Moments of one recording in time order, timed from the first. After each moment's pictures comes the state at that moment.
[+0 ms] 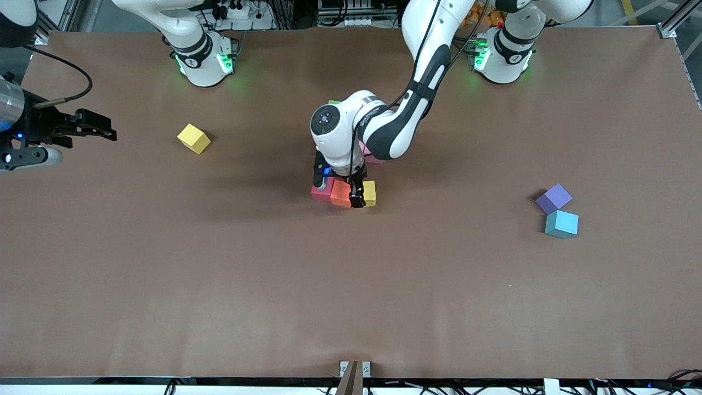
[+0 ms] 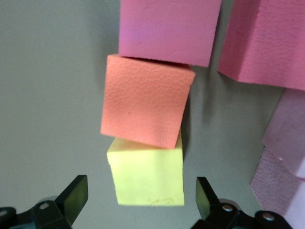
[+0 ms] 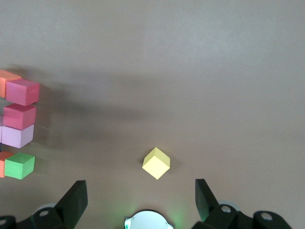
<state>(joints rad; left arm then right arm) -1.02 0.77 0.19 -1.42 0.10 2.07 0.67 0.05 0.02 -0.04 -1.58 0.06 1.43 -0.13</state>
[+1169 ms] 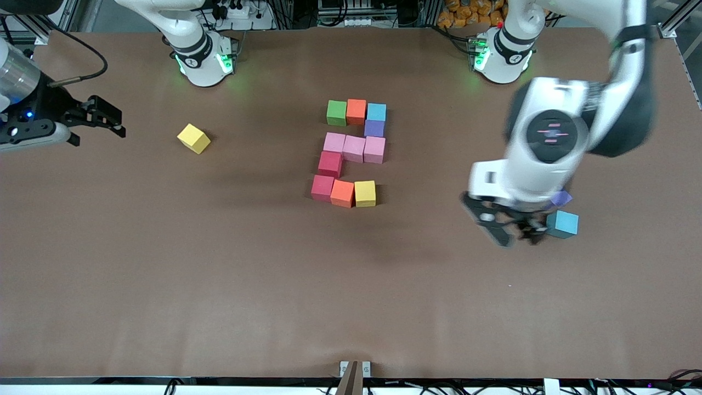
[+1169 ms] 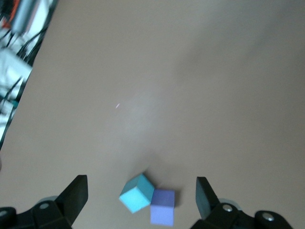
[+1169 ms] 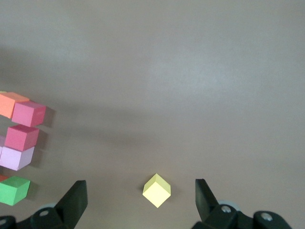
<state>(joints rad) -0.54 0.40 0.30 -1.42 0.10 1.80 0.64 -0.04 -0.08 0.08 -1.71 0.06 1.62 -0.13</state>
